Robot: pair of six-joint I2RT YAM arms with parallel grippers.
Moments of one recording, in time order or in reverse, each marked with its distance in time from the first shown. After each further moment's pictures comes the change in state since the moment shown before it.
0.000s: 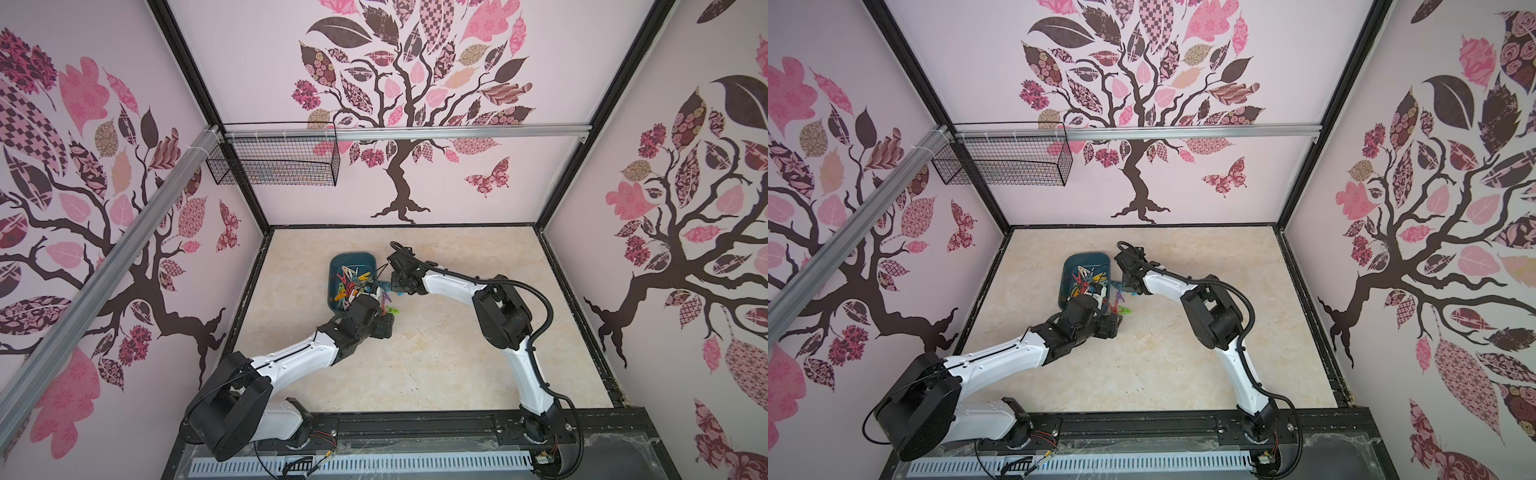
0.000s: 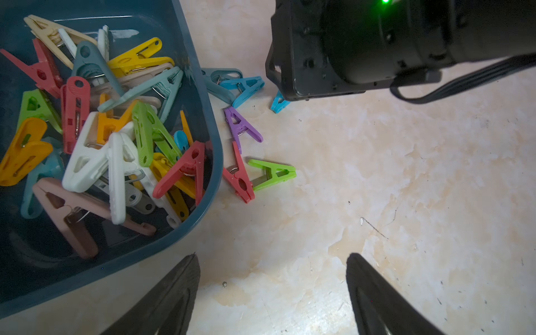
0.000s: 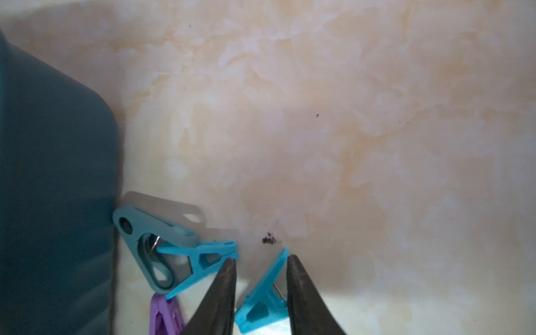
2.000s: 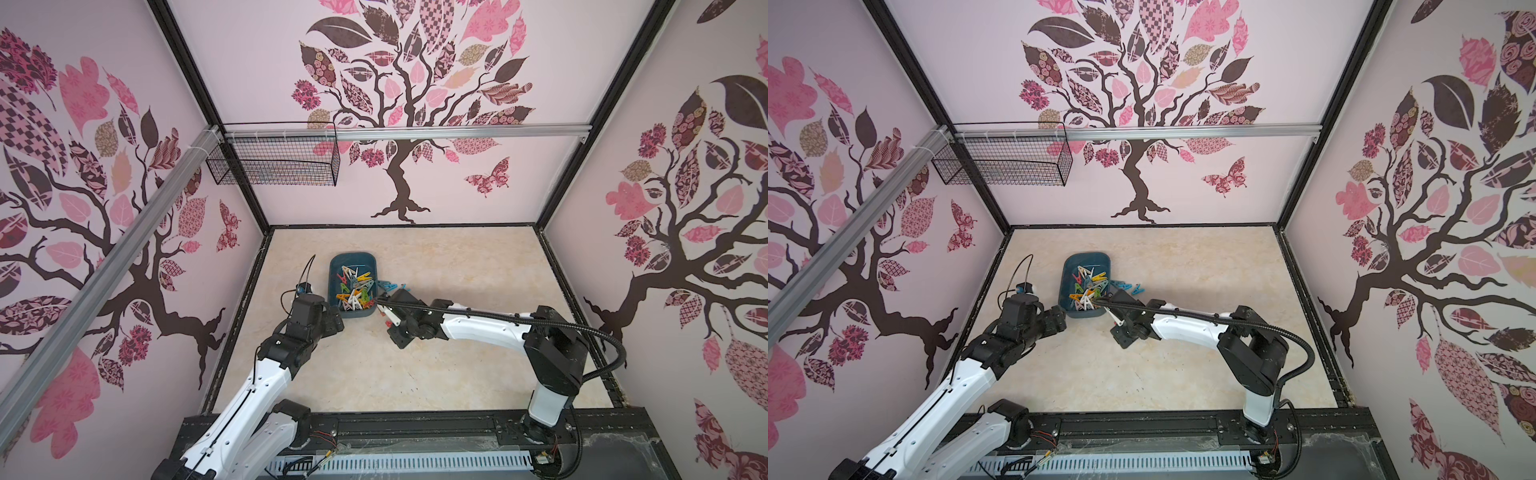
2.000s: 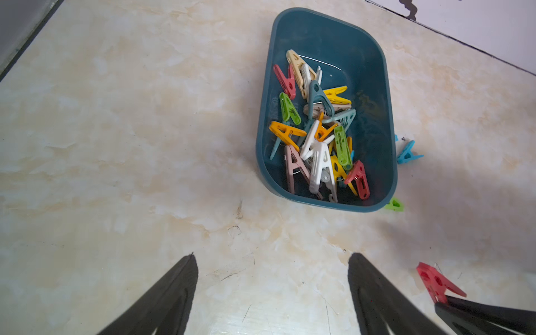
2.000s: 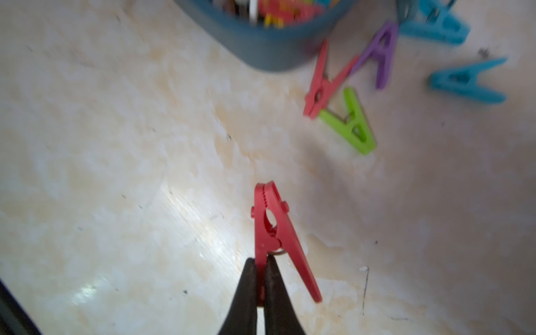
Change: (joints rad) left arm 0.374 -0.458 0.018 -0.521 -0.063 -0.101; right arm 0.278 -0.479 -0.444 0.004 -0.199 -0.413
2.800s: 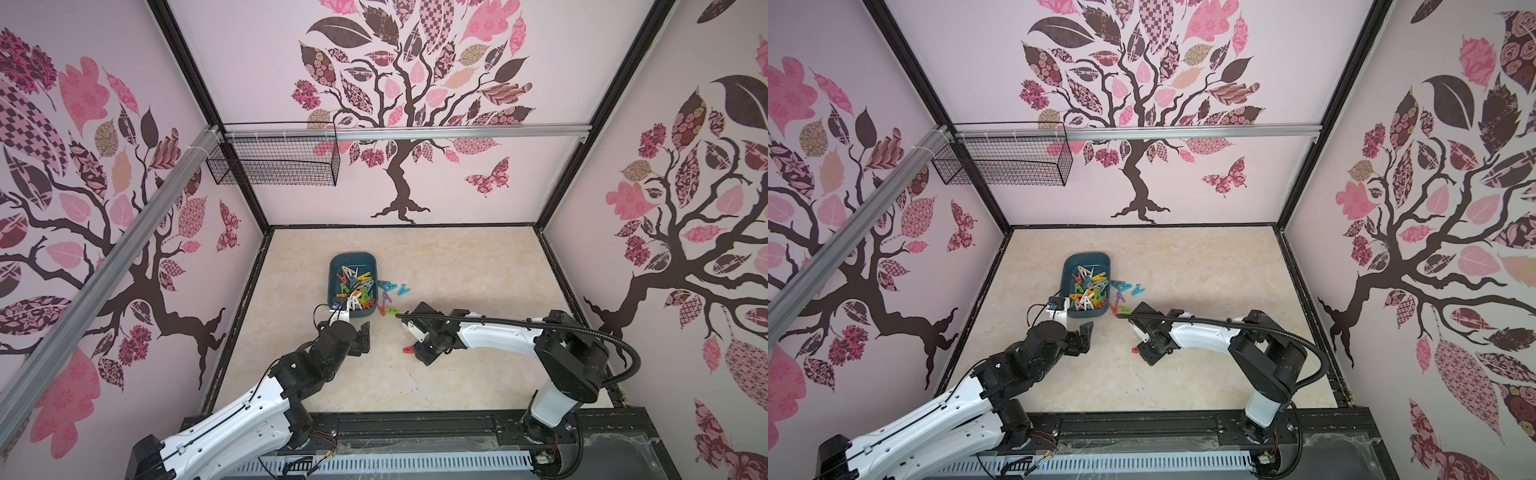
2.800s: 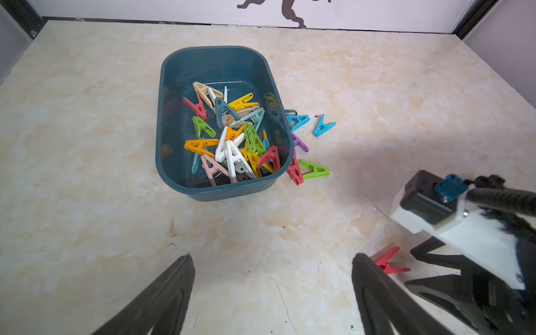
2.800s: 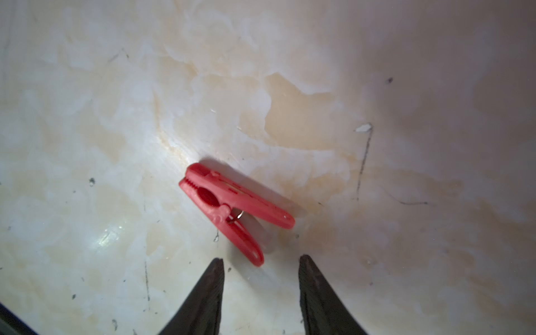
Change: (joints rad) left arm -0.536 -0.119 -0.103 0.127 -0.299 0.029; right arm -0.055 -0.082 -0.315 -0.074 -0.065 -0.050
